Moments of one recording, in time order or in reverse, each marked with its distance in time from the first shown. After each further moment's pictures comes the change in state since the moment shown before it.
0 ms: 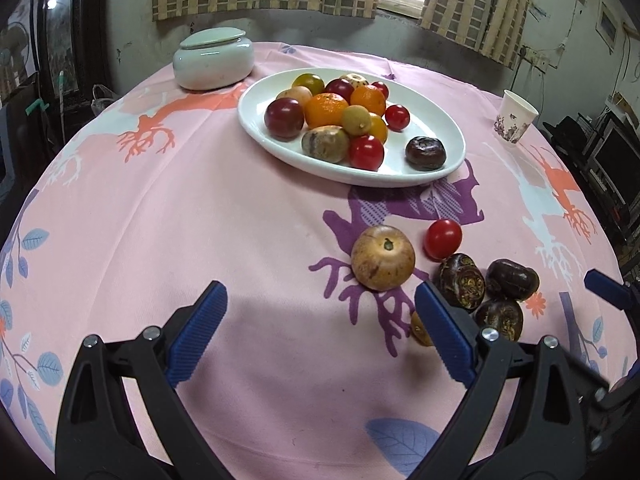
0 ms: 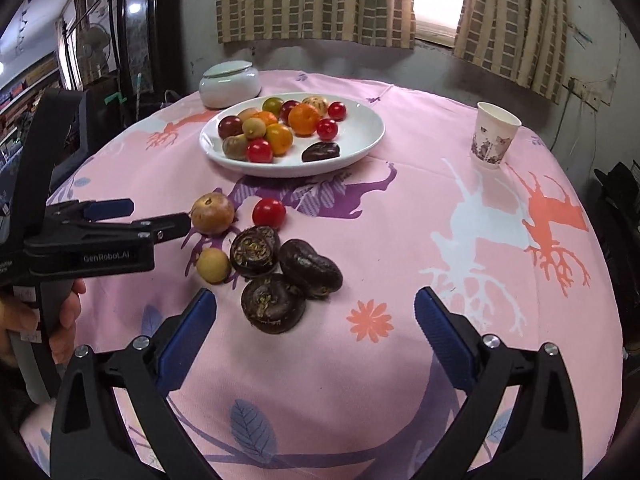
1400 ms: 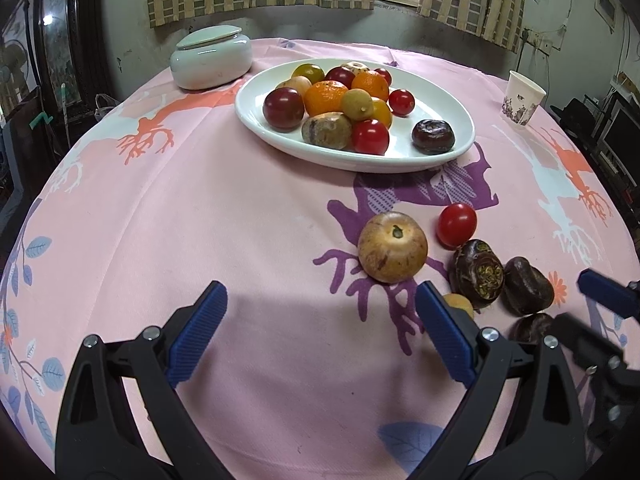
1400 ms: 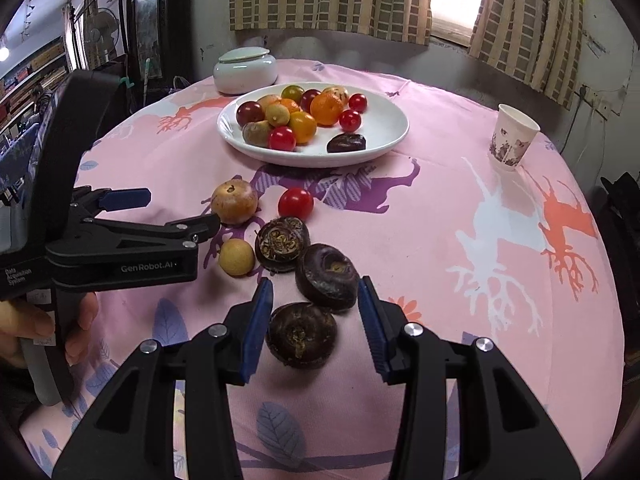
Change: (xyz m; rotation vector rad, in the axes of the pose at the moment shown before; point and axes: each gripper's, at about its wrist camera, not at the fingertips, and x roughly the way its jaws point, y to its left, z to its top) left arm 0.012 -0.006 -0.005 0.056 0.013 0.057; right arm -0.001 0.017 0.003 -0.012 0.000 0.004
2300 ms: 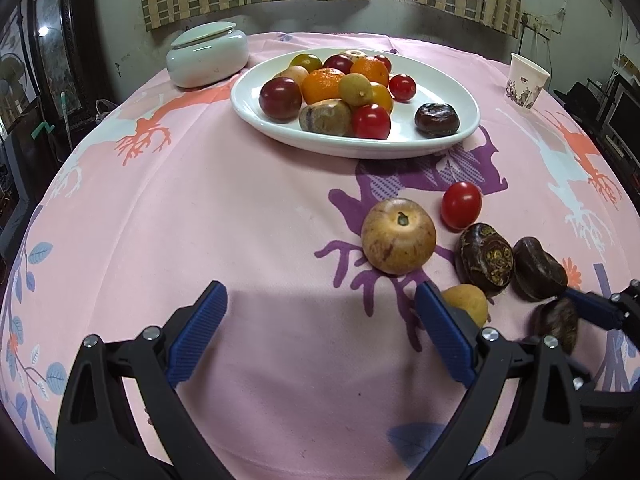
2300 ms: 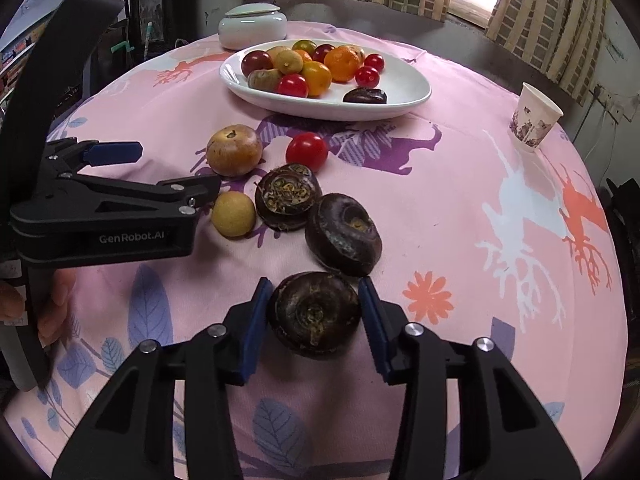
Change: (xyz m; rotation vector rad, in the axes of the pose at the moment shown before) left arm 0.007 -0.004 -0.002 0.033 0.018 0.028; right arm 0.027 0.011 -0.010 -0.041 0.100 -0.025
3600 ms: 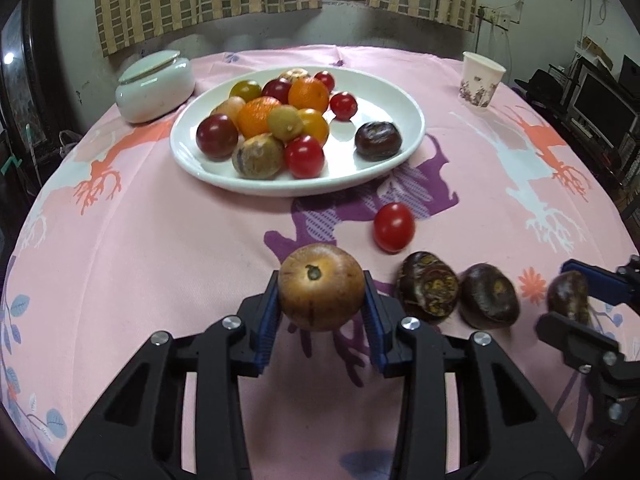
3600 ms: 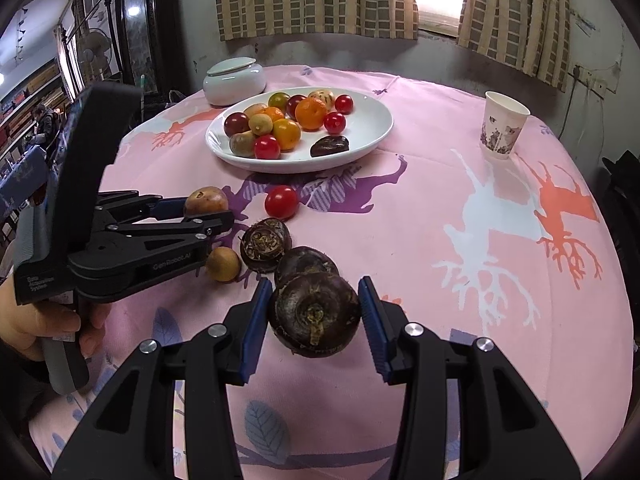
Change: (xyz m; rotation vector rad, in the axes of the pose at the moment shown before) left arm -0.006 -0.028 0.022 0.112 -0.035 -0.120; right arm -0.029 -0.030 0.004 0.107 -0.100 0.060
